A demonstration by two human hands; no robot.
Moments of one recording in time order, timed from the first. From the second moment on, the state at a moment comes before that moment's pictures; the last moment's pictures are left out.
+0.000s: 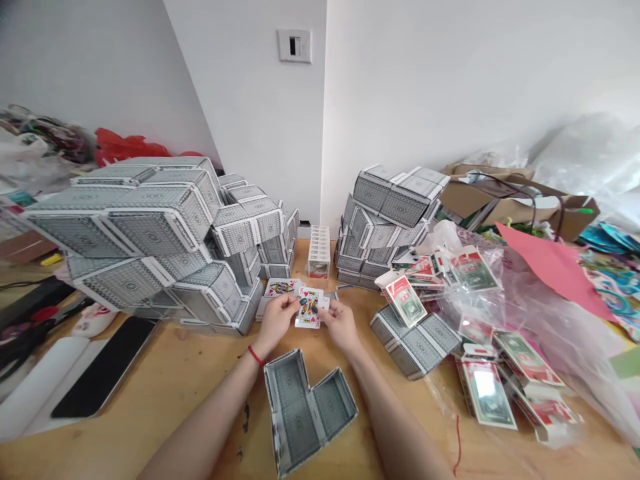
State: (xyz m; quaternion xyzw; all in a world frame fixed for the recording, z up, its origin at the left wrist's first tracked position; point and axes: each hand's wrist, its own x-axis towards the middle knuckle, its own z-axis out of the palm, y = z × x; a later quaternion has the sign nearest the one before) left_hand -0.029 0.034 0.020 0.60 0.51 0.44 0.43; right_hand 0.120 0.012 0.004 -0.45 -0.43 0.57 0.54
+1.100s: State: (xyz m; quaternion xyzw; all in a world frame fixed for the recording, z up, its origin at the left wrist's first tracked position) left_hand -0.029 0.027 0.010 0.78 0.55 0.27 0.09; right_hand 0.110 0.012 0.004 -0.48 -0.44 0.53 0.54
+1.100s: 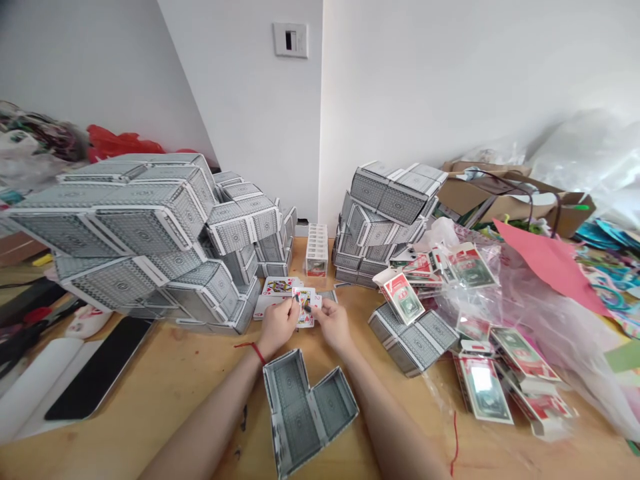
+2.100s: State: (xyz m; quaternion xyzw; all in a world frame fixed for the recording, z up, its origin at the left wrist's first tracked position) left_hand -0.027 0.026 0.011 0.74 0.60 0.29 0.10; right_hand 0.112 0.011 0.007 -0.45 -0.47 0.54 0.53
